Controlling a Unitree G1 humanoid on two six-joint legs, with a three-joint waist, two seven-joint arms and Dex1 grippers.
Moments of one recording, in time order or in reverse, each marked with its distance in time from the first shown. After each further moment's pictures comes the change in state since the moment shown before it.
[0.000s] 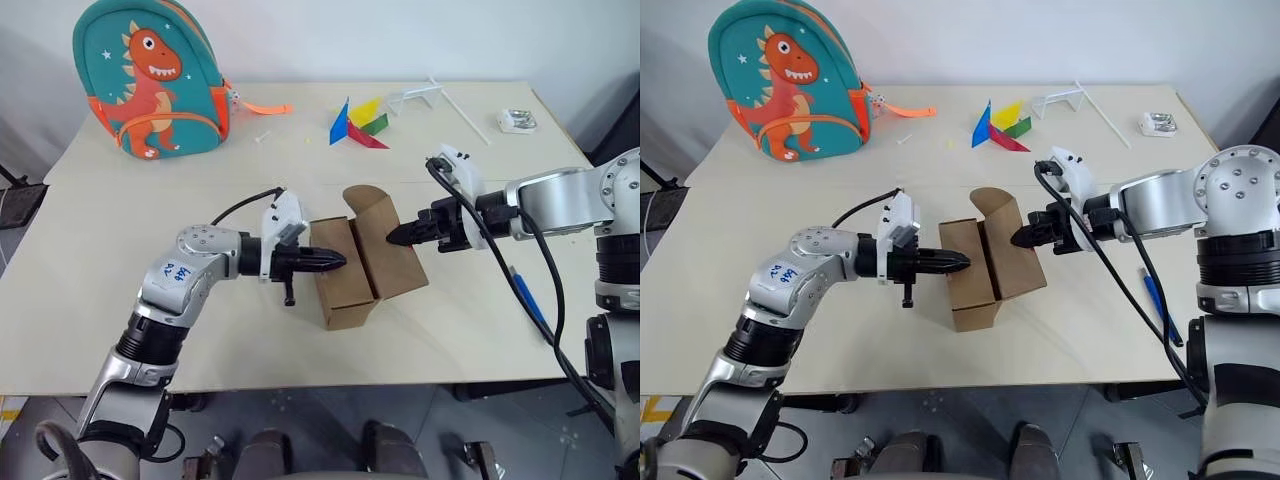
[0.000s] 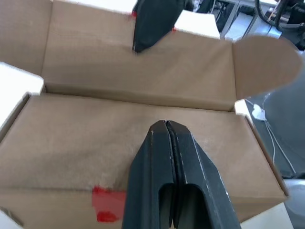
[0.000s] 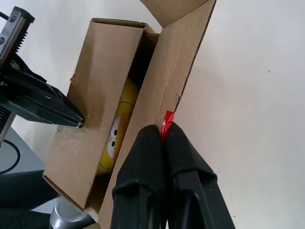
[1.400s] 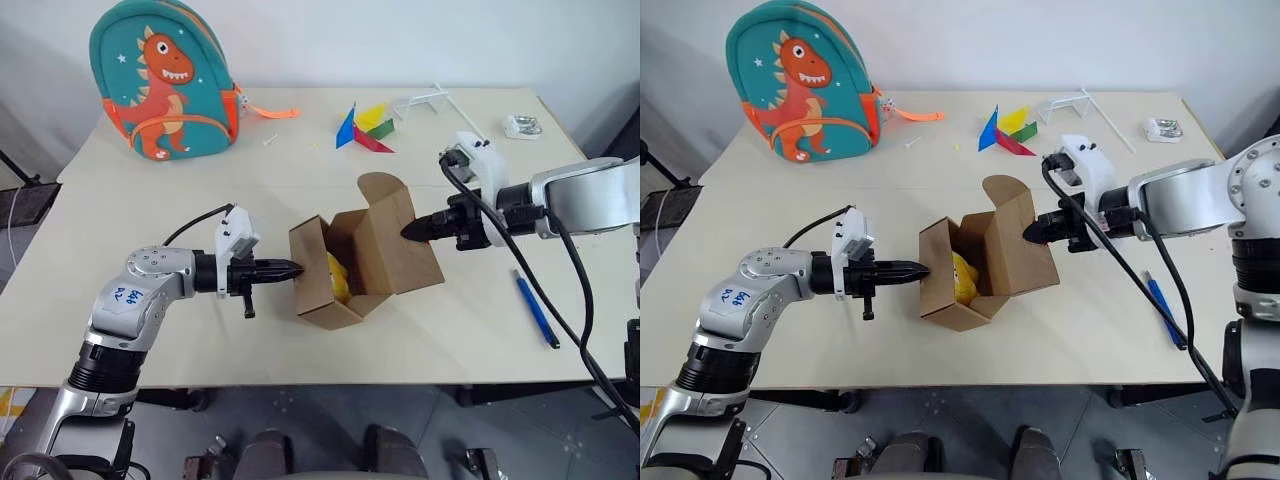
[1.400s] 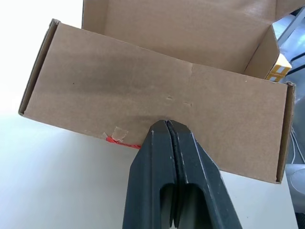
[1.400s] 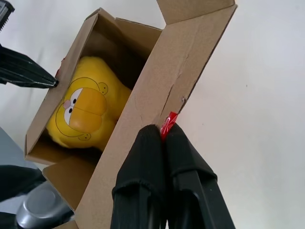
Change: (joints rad) left arm 0.181 0.129 0.117 -0.050 -0.031 0.012 0.008; right arm -0.022 -0.148 0.079 -0.164 0.087 -0.042 -0.026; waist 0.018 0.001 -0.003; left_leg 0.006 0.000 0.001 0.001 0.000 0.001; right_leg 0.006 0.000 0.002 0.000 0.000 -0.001
